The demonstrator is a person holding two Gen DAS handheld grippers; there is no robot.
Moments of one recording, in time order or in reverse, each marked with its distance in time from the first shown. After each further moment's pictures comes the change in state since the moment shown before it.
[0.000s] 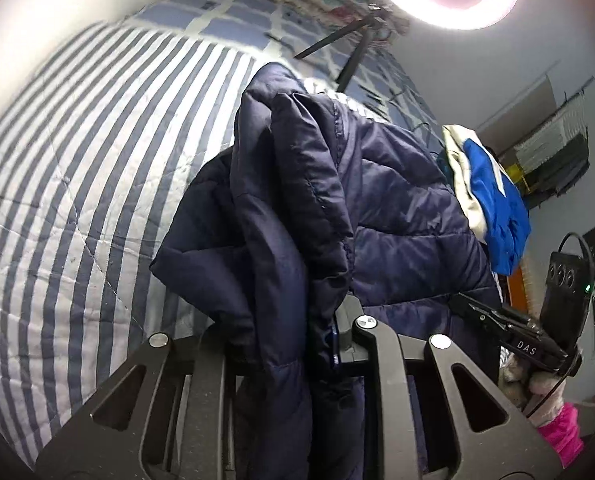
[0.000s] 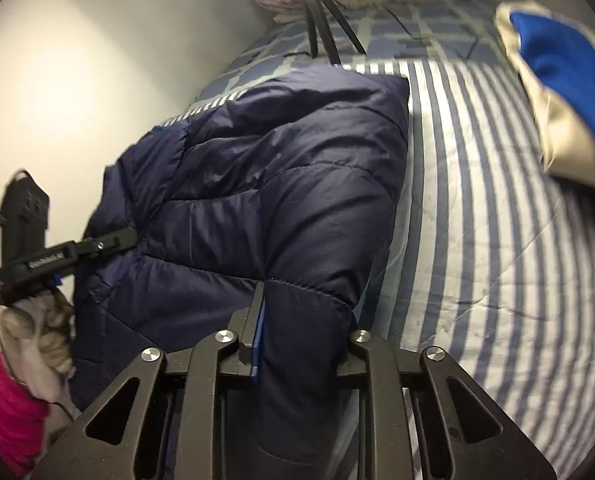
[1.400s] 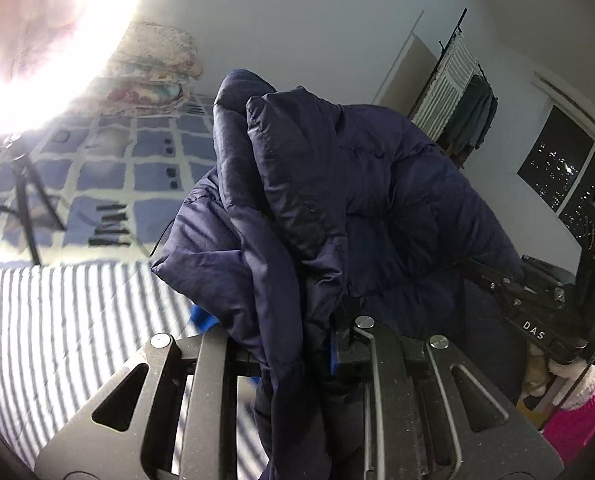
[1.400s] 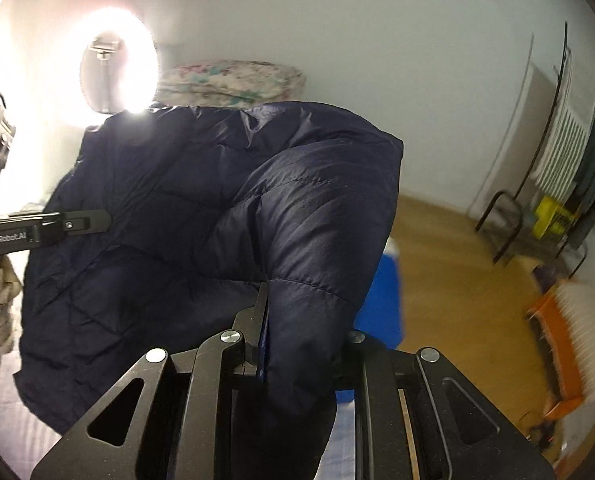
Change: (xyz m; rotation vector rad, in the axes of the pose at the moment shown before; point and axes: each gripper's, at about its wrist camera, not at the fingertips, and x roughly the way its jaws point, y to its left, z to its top) left arm 0.118 -0.382 0.110 0.391 -0.179 -0.237; right arm -0.239 -0.207 0.090 -0.162 -0.340 -0.578
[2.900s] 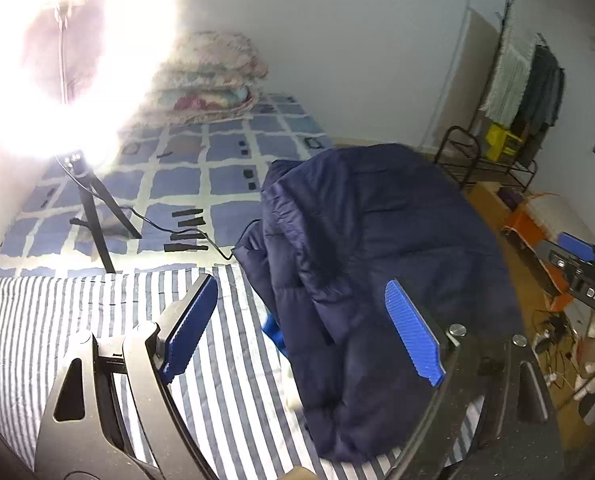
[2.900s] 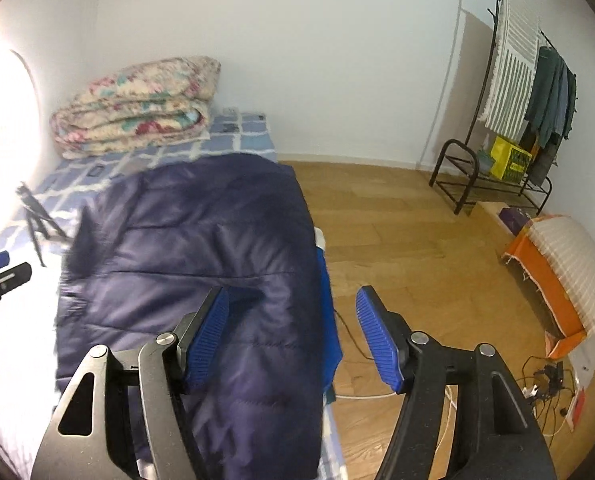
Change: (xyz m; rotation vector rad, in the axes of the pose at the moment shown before) left arm -0.002 -0.015 0.003 0.055 0.020 0.331; right arm 0.022 -0.064 0.000 0.242 0.062 -0.112
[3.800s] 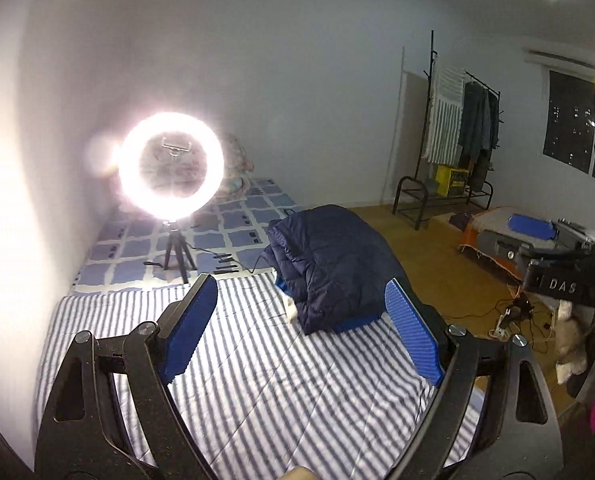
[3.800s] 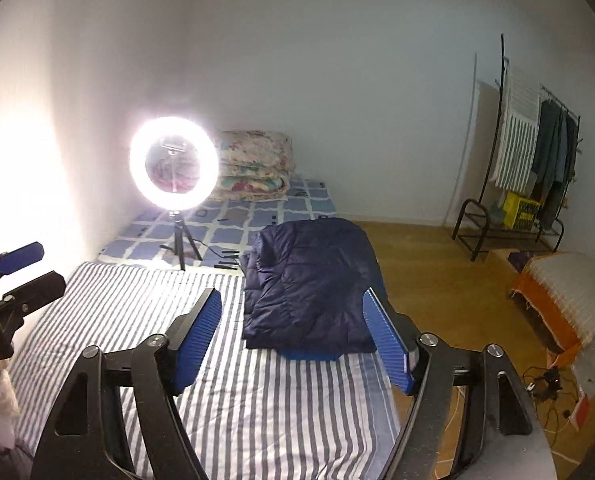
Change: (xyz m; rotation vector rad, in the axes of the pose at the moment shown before) left arm -0.380 0.011 -0.126 0.135 -0.286 -0.051; right arm -0.312 0.095 -0.089 -0.074 -0.232 0.118
